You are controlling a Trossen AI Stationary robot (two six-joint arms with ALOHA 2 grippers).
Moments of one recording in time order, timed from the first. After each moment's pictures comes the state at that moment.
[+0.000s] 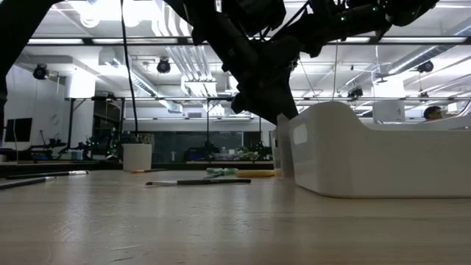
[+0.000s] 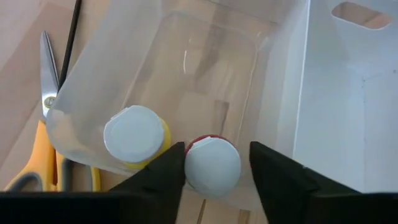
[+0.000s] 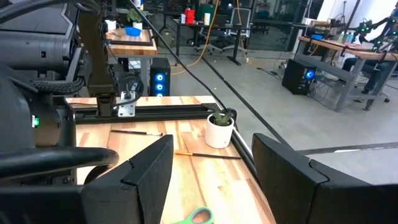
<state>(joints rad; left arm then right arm) 0.05 2.05 1.55 -0.41 0.01 -0.26 -0.44 1.15 0.78 0.27 -0.21 -0.09</state>
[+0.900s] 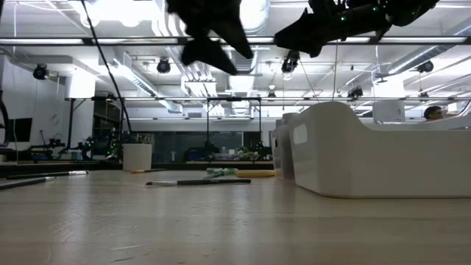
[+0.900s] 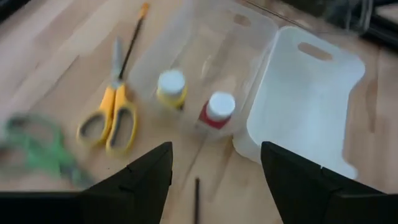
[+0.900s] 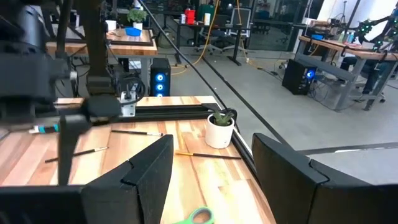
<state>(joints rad) -0.08 1.65 1.34 -0.53 -0.21 -0.52 -0.44 1.15 0.78 0.27 -0.21 -0.09</state>
